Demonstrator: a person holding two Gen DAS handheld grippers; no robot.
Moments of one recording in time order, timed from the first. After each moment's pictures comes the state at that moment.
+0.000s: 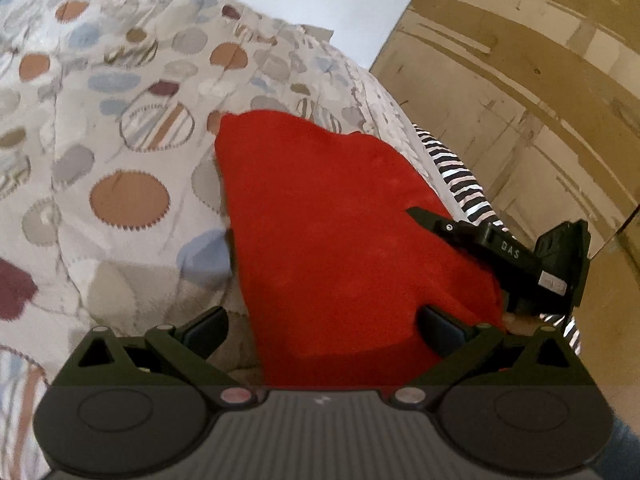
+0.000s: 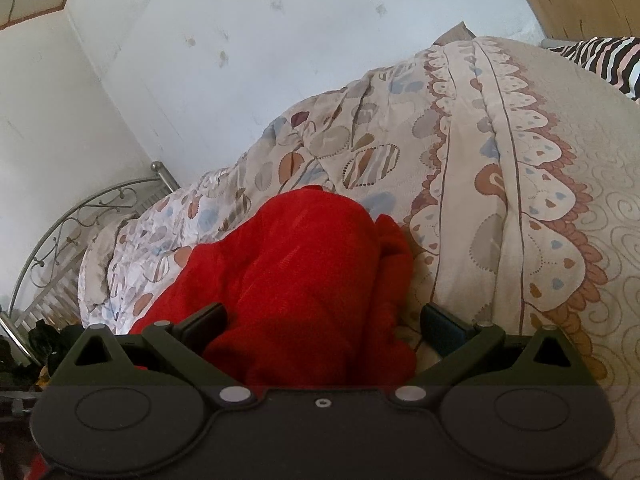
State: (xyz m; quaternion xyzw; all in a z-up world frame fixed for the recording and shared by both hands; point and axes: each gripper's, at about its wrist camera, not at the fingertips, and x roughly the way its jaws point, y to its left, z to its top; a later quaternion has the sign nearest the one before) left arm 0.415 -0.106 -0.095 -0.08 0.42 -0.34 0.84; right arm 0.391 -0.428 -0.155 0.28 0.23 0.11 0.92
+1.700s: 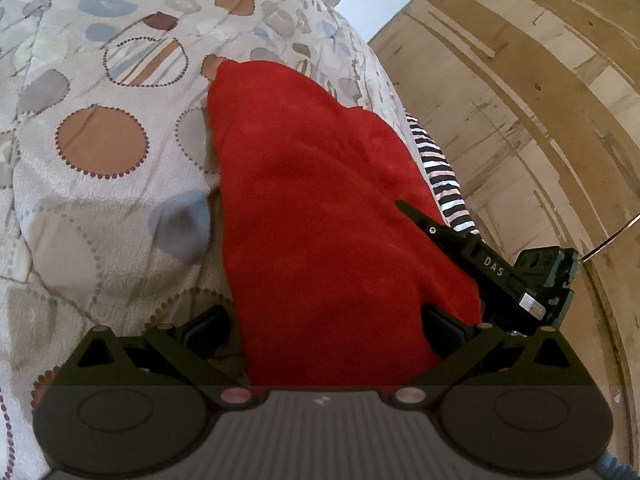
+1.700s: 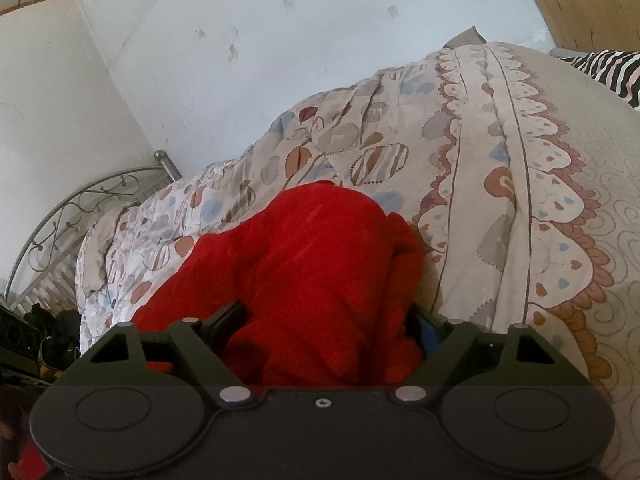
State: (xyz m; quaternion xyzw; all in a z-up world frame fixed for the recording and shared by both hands) left arm 0.445 -0.098 -0.121 -0.16 0.47 -0.38 0.78; right arm 0.391 -0.422 -0.153 0.26 0.24 0.11 0.93
